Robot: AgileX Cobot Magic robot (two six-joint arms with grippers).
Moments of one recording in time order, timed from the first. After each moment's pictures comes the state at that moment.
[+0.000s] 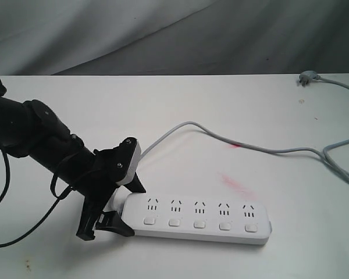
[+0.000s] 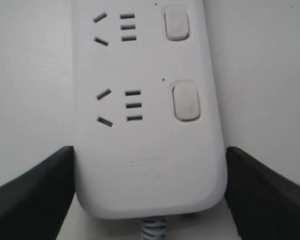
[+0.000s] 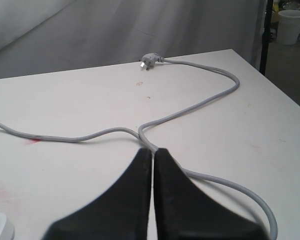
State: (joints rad) left arm -0.22 1.97 -0.98 -0.91 0.77 2.09; right arm -0.18 0.01 0.00 0.10 0.34 -0.02
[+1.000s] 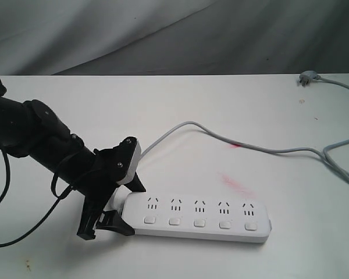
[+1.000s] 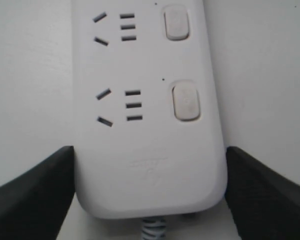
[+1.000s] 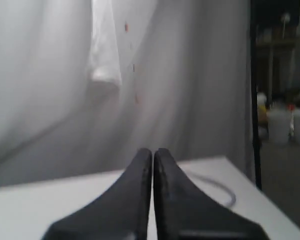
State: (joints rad) left arm -0.22 1.97 -0.98 -0.91 0.76 2.09; right arm -0.17 0.01 0.00 0.10 -0.03 -0.03
